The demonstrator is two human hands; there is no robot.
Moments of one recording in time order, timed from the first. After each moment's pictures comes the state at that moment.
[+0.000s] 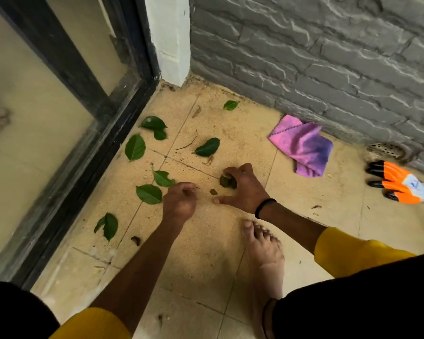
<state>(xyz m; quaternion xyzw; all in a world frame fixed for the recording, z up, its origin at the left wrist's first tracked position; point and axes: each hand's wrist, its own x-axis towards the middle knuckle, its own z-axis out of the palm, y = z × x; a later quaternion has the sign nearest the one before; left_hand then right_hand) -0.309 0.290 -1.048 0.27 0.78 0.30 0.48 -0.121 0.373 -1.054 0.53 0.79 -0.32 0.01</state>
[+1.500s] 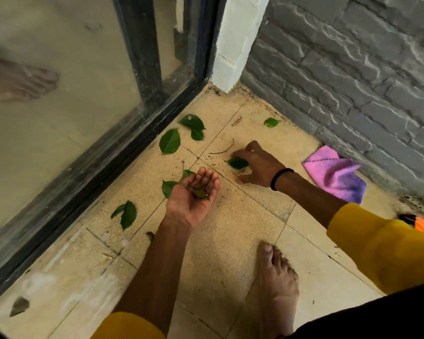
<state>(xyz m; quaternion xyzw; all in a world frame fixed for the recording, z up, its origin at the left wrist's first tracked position) -0.350 0.292 -1.041 -0.28 0.27 0.66 0.65 -0.199 0.475 -1.040 0.38 0.89 -0.21 0.16</state>
